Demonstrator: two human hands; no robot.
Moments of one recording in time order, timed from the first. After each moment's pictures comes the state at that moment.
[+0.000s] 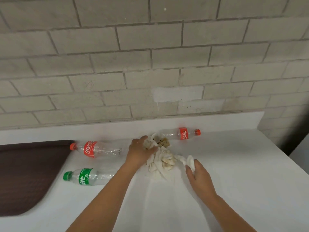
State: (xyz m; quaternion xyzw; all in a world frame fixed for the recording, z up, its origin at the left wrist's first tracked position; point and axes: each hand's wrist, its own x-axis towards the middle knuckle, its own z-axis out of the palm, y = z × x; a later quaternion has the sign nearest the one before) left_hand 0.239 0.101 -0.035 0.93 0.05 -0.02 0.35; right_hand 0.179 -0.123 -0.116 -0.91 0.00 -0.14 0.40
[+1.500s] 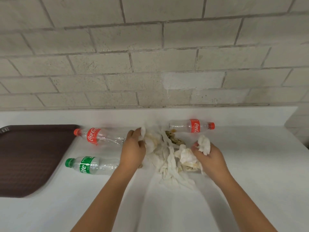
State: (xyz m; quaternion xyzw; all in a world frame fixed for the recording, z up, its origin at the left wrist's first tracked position) left_hand 0.222 0.114 -0.039 0.92 0.07 0.17 0.34; right_hand 0.203 -0.114 -0.040 -0.81 0.05 -0.03 0.59
